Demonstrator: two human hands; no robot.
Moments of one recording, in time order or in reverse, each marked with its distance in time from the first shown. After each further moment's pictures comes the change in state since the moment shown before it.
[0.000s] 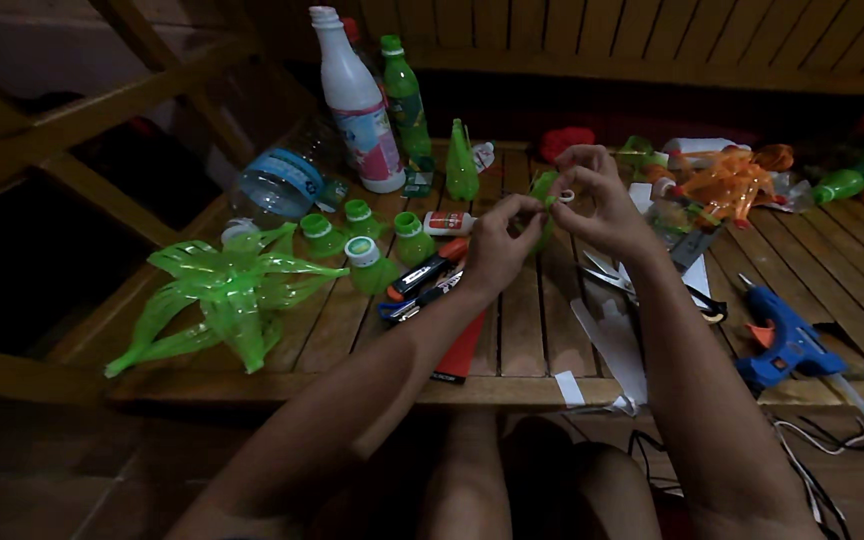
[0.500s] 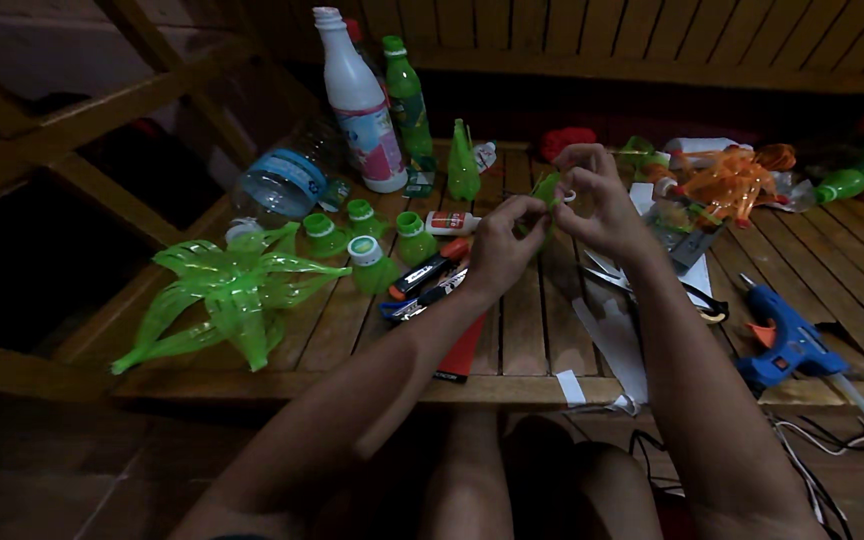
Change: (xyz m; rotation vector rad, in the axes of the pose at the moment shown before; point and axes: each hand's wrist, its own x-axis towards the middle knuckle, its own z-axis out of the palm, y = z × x) left_hand -0.001 0.001 0.001 0.052 -0.015 0.041; right_hand 0.001 0.001 0.005 -0.043 0.042 -0.119
